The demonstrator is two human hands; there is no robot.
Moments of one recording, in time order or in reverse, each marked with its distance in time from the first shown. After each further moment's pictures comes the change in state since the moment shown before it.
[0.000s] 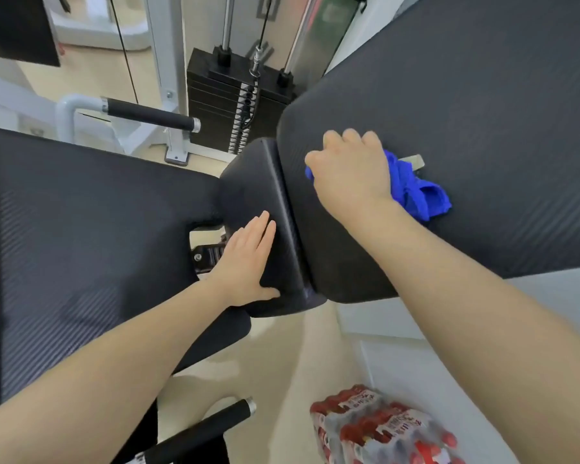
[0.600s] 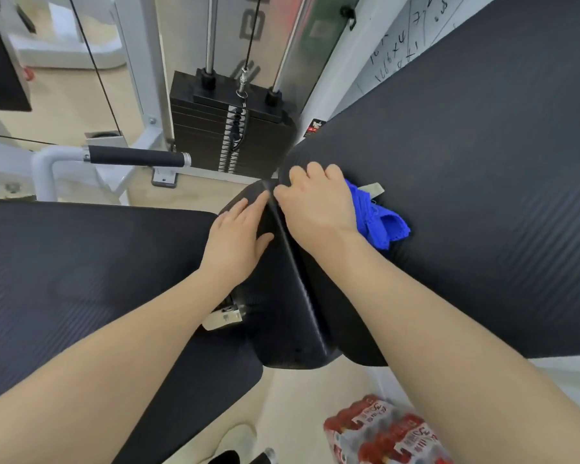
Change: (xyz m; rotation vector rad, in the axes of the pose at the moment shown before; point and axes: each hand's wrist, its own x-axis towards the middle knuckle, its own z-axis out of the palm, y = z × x) left_hand 0.081 -0.045 -0.061 -0.166 0.291 -0.086; right_hand 0.068 -0.025 0.017 0.056 -0.047 -0.028
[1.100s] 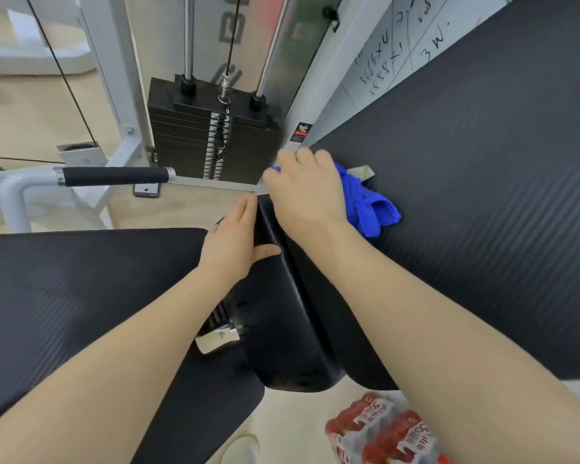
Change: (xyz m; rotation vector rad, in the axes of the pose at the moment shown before) left_hand 0.040 -0.007 -0.006 -0.050 -0.192 -0.059; right_hand 0.040 0.006 -0.012 -0.027 0.012 0.097
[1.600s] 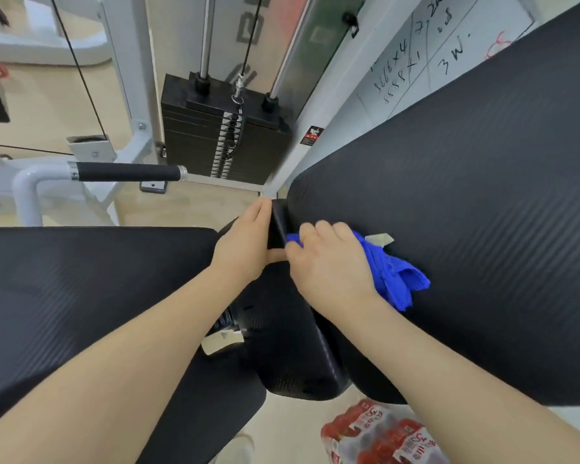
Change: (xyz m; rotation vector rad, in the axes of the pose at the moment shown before) left_hand 0.003 0.003 -0.006 -0.073 -0.014 0.048; right_hand -0.060 -0.013 0.026 0.081 -0.080 -0.112
